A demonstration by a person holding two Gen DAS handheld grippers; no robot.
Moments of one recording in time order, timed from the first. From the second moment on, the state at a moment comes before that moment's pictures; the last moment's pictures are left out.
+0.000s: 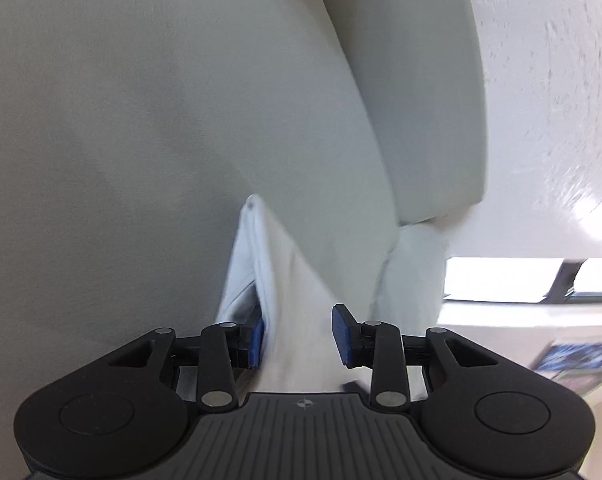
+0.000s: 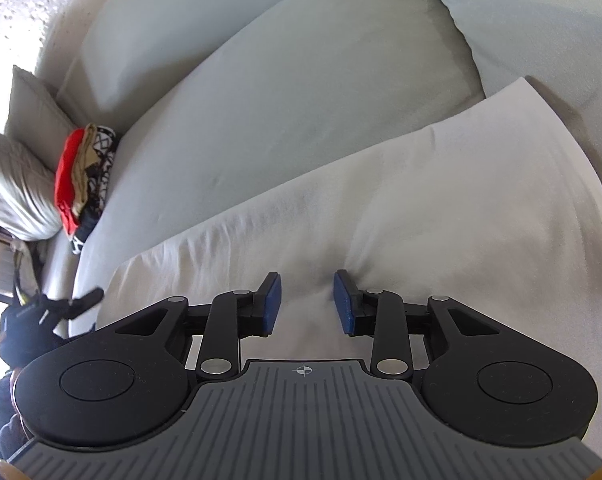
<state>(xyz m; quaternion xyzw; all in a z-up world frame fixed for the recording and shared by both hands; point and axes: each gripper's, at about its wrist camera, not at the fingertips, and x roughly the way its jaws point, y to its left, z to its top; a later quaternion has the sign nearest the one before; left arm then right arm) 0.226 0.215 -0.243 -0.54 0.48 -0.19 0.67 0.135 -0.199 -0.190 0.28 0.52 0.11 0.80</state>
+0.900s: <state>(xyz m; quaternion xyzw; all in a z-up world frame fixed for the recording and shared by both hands) 0.174 0.290 -0.188 -0.49 0.38 0.02 0.78 0.123 -0.190 -0.183 0.27 0.50 0.09 0.82</state>
